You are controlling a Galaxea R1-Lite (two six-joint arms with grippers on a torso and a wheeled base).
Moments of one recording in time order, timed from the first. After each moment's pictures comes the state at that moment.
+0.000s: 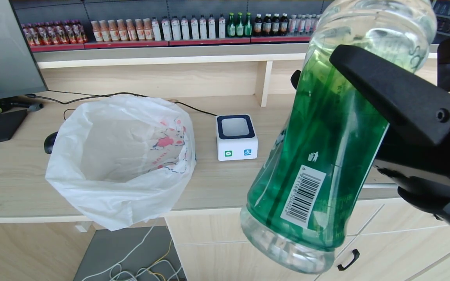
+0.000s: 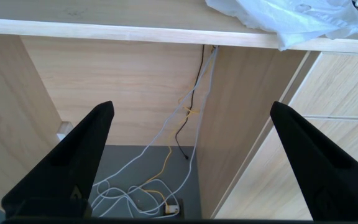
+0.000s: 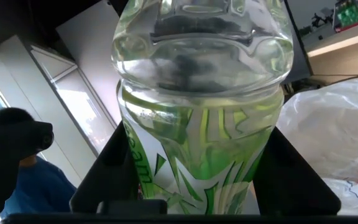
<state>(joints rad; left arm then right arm) 0.00 0.00 0.00 0.00 0.00 0.00 0.79 1.53 -0.62 -1.57 0.45 0.77</state>
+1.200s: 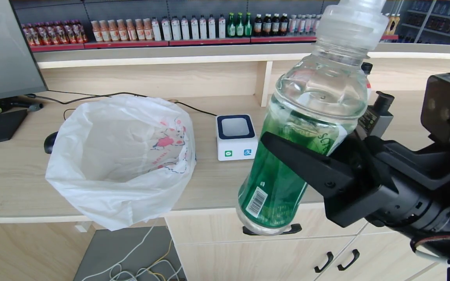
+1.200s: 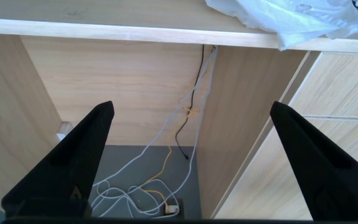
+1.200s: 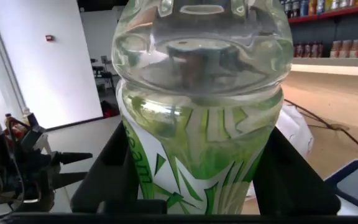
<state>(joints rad) 0.00 0.00 0.00 0.00 0.00 0.00 0.80 1.61 -0.55 -1.57 0.38 0.14</state>
